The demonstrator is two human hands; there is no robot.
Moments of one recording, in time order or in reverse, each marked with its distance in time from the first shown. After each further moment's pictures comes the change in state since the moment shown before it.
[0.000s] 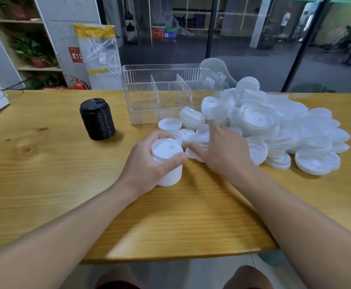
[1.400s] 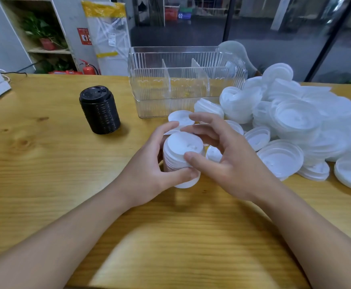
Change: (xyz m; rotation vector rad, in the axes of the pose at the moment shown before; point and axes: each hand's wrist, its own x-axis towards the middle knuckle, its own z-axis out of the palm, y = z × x) left_hand 0.010 -0.018 -0.015 -0.073 -0.202 -0.093; right_hand -0.014 -0.013 -0.006 0.982 -0.258 -0.306
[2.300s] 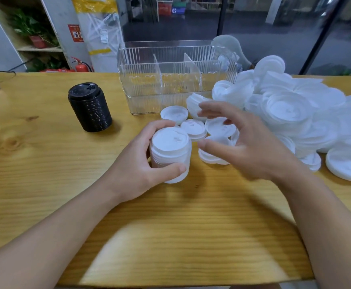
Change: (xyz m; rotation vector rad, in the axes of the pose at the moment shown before) left_hand 0.003 0.000 -0.004 0.049 -0.015 0.058; right_hand 0.003 0.015 -0.046 -0.242 0.014 -0.032
